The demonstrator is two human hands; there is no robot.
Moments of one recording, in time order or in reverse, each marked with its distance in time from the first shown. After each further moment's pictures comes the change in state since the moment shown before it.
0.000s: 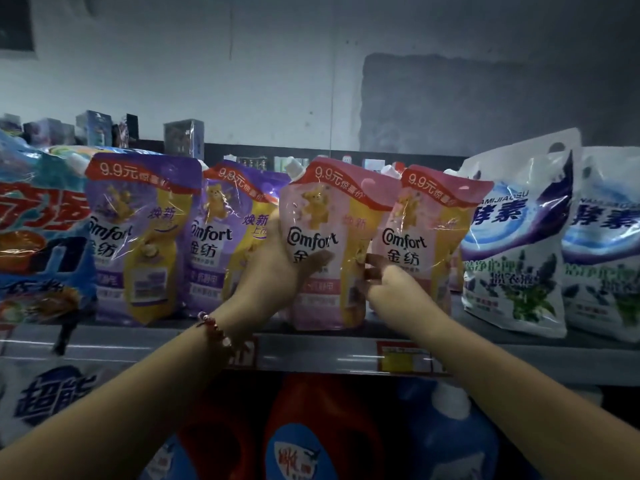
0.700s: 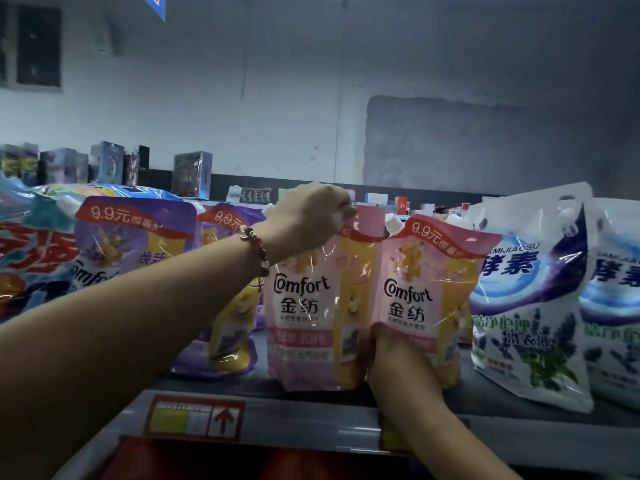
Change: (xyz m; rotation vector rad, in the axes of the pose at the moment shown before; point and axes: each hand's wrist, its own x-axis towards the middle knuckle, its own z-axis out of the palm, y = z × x) left_hand 0.124 0.084 -0.005 0.810 0.061 0.570; right_hand -0.002 0.016 0.010 -0.510 0.166 -0.020
